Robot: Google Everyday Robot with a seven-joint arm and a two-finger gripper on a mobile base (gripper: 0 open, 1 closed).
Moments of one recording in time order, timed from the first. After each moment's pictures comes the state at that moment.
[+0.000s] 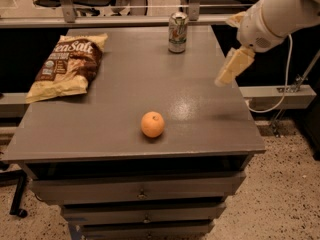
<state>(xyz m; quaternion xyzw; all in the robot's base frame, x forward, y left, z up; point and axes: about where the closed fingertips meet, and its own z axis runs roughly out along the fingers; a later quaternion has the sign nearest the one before) 0.617 -0.171 0.936 -0.61 0.72 -0.01 0.34</state>
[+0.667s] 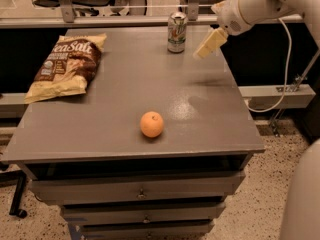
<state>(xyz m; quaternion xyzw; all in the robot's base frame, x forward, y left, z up) 0.741 -0.145 0.928 -0.56 0.71 0.05 0.42</state>
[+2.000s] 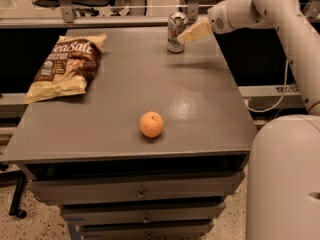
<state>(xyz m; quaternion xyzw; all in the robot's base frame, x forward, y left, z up) 0.829 -0.124 0.914 -0.40 0.75 0.17 0.49</state>
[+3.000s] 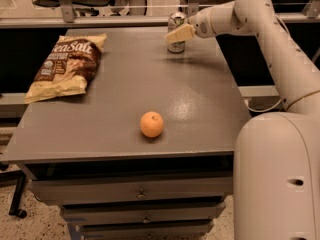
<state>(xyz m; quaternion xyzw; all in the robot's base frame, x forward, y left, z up) 0.849 -0.077 0.891 -0.39 0.75 0.22 0.49</state>
